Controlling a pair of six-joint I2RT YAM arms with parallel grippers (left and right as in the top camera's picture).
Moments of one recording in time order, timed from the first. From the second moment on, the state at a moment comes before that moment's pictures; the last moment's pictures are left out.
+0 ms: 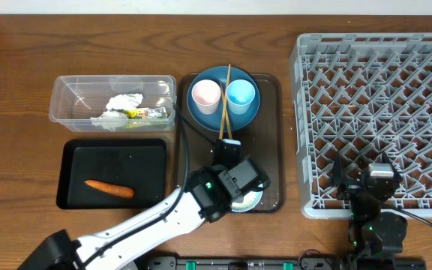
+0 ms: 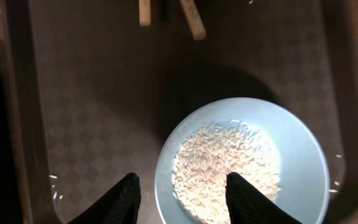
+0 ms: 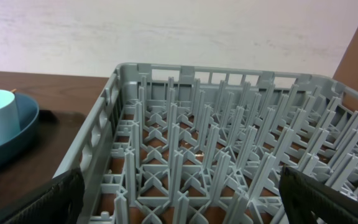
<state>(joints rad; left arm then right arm) -0.99 1.42 0.91 -0.73 -0.33 -0.80 -0.02 0.02 0.01 -0.07 0.03 -0.05</state>
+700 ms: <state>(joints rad) -0.99 1.54 0.91 -0.70 -0.35 -0.80 -0.02 0.02 0.01 -0.07 0.03 -0.05</state>
